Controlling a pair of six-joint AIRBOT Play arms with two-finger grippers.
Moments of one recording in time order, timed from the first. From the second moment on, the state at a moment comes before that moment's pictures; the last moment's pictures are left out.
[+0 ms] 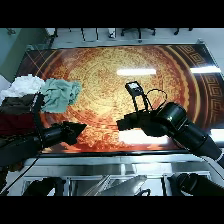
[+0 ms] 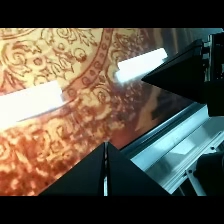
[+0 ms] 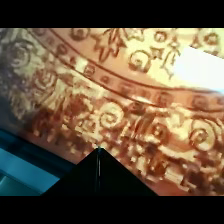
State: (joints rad) left arm -0.35 -0.55 0.75 -2.24 0.99 1.70; right arm 0.76 -1.08 1.13 1.60 -1.09 -1.15
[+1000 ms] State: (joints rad) left arm 0.27 -1.12 0.84 -1.93 0.64 1.53; right arm 0.39 -1.11 1.13 1.53 -1.01 -1.15
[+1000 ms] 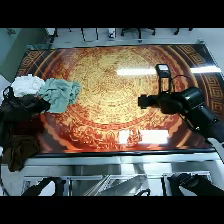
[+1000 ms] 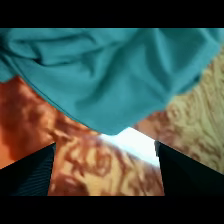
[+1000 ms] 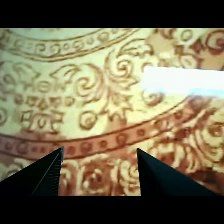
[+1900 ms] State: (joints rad) left arm 0.22 -1.95 1.76 -1.91 0.91 1.61; right arm 0.23 -1.26 1.13 1.62 -1.02 -1.15
